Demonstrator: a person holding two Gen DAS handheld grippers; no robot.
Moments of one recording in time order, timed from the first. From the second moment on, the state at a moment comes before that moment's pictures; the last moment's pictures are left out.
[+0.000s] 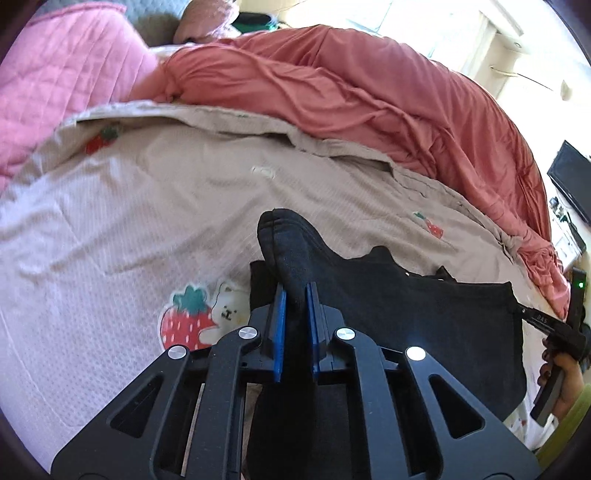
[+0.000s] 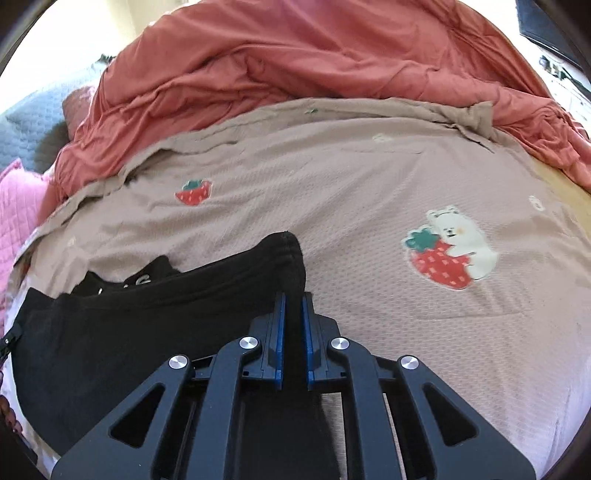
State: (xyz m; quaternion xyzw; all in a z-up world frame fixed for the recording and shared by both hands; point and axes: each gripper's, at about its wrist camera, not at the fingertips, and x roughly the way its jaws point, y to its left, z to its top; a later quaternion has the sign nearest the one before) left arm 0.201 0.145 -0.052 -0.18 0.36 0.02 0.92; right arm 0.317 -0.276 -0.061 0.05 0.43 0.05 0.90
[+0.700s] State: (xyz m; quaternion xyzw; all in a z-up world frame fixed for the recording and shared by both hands) left arm 0.207 0.159 -0.073 -0.23 0.42 0.05 0.88; right arm 0.286 -0.261 -0.059 -0.03 0.41 0.03 0.91
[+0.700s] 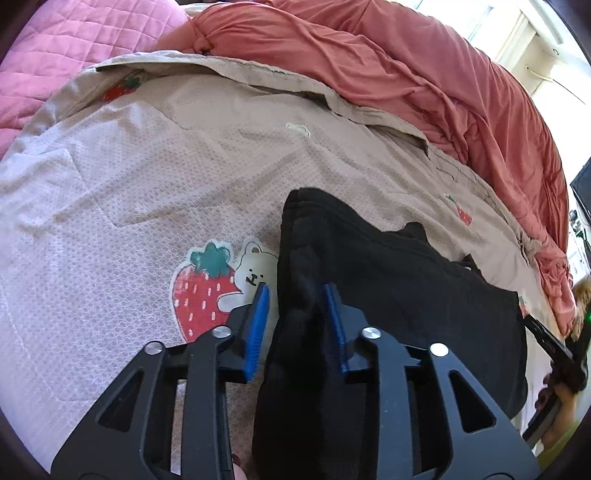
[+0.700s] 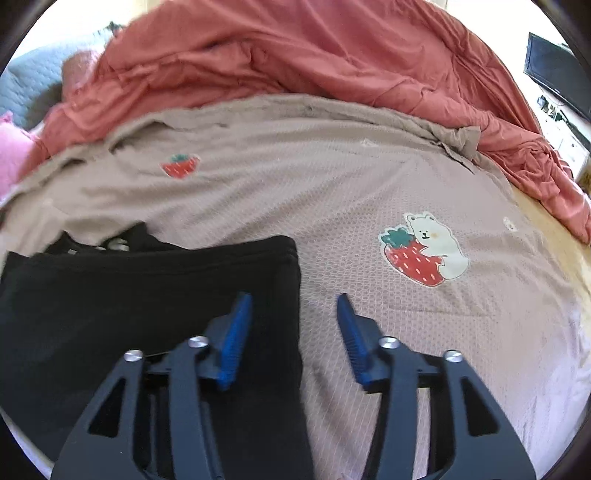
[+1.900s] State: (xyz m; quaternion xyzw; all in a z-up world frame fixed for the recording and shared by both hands) left arm 0.192 0.139 -0.056 -0.17 0.47 0.01 0.87; right arm 0.164 -0.139 -0.038 -0.09 0.41 0.20 0.88
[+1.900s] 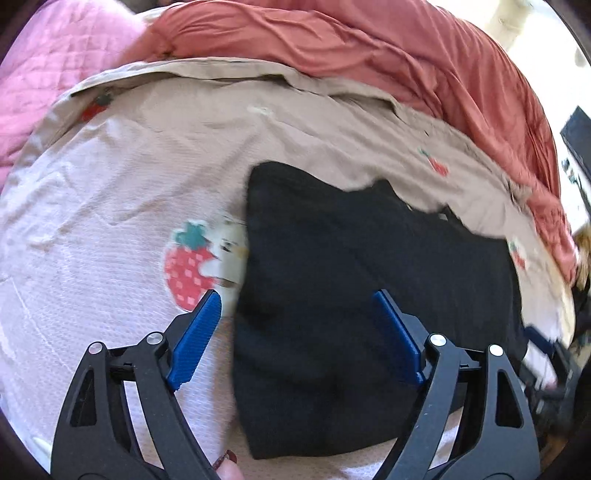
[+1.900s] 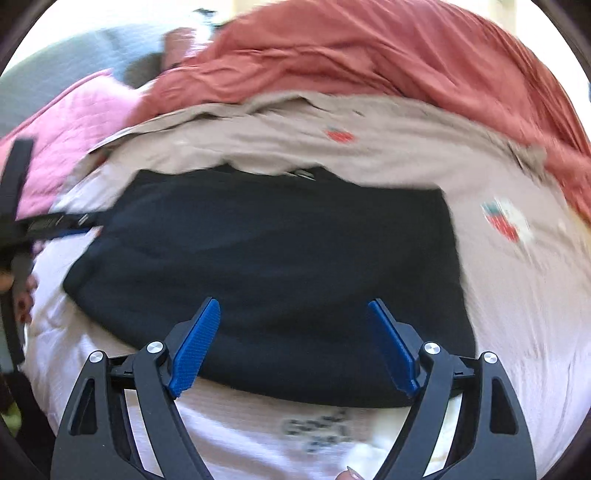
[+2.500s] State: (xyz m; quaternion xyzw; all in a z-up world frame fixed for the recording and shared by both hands) left arm 0.194 0.215 -0.058 -0.28 0.45 0.07 0.84; right arm 0.103 0.035 -0.084 -0.31 0.34 0.33 0.82
